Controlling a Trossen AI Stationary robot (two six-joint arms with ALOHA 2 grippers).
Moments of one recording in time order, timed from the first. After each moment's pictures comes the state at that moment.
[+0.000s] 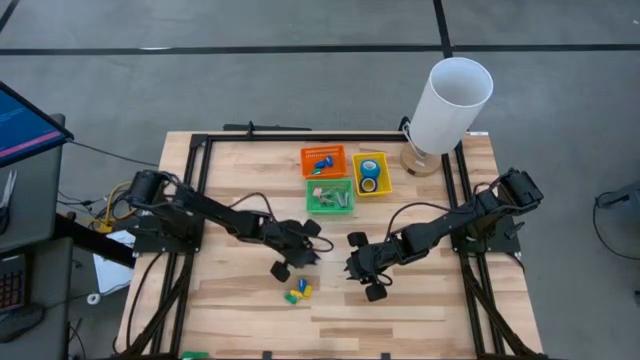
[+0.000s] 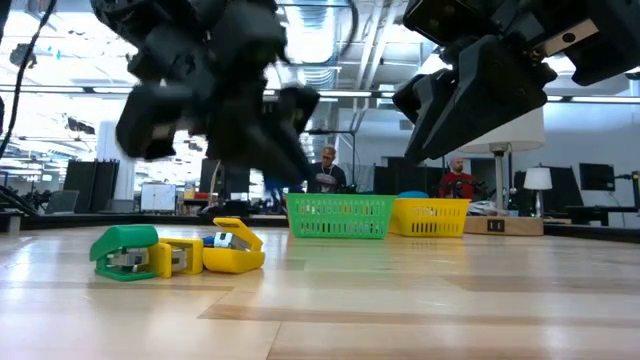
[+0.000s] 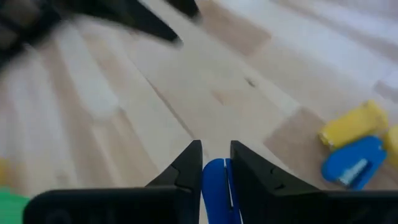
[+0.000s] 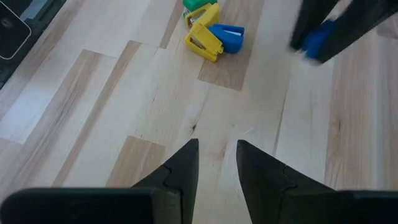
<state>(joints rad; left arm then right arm) -0.17 1.70 0.81 0.20 0.10 0.57 0.38 1.64 0.89 -0.09 0.05 0.05</state>
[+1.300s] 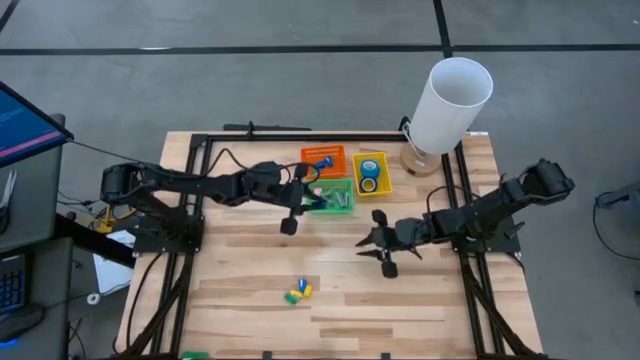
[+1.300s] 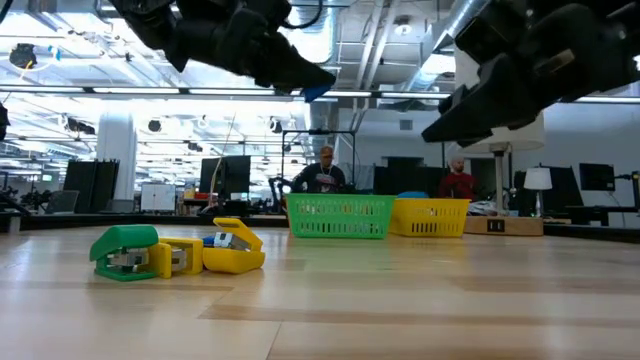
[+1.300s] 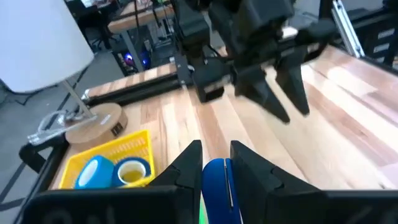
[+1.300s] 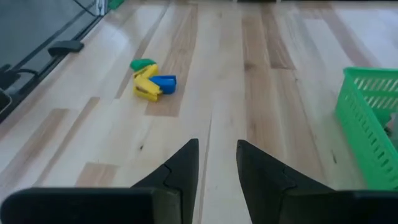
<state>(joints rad) 0.16 1.46 0.78 0.39 0.22 0.34 0.27 1.34 0.44 0.42 0.13 0.11</state>
